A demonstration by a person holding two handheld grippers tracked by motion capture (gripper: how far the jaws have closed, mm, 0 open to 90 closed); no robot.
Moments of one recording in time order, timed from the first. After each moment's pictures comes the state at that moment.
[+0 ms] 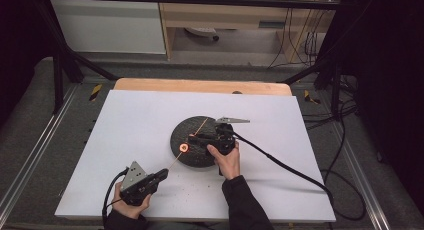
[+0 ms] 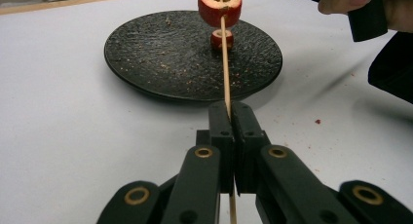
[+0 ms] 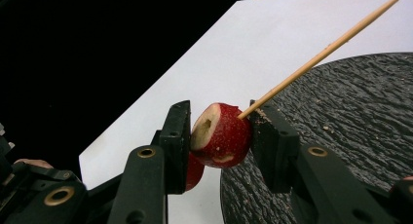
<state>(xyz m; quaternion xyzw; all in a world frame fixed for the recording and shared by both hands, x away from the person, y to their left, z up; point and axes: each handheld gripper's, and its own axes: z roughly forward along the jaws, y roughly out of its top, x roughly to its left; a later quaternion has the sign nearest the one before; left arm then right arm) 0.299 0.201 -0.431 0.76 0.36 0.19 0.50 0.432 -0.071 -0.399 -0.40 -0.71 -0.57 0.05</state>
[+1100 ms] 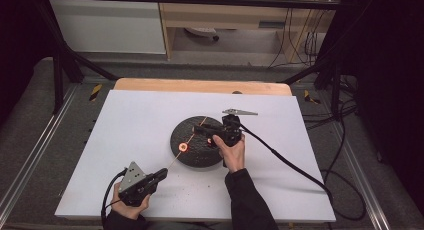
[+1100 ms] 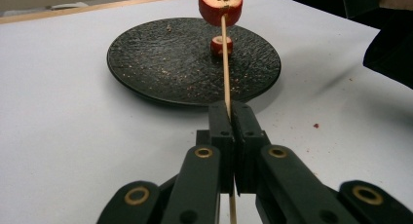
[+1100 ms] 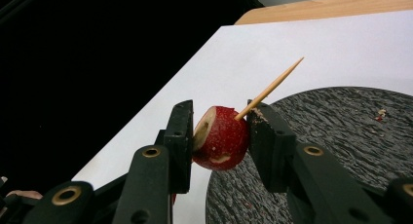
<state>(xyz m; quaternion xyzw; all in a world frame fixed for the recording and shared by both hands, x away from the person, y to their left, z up) 0.297 0.202 -0.429 0.76 0.36 0.20 0.51 0.445 -0.086 -0.380 -0.42 -0.69 -0.59 0.03</state>
